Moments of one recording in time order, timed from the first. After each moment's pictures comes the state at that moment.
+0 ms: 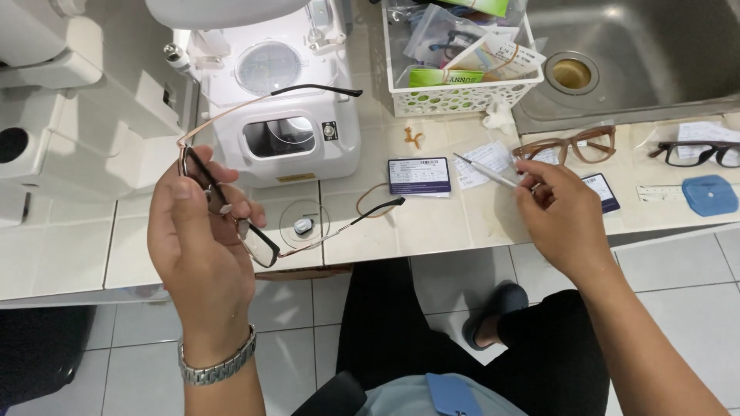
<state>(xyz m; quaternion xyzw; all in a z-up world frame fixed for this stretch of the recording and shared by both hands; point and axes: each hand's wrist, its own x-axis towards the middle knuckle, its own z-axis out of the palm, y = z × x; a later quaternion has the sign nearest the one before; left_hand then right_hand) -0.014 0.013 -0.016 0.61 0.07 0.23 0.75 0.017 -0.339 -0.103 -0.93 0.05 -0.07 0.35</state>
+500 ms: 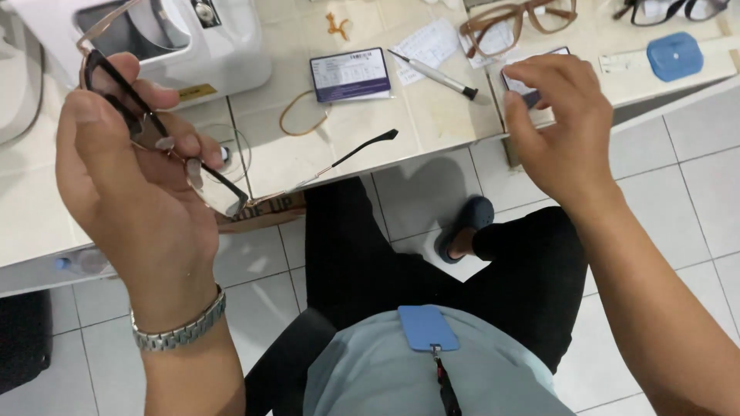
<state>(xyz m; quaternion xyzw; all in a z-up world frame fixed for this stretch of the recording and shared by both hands) -0.023 -0.029 -0.034 0.63 0.08 0.17 0.75 -0.036 -0.376 -0.117 -0.91 -0.16 -0.27 0.27</state>
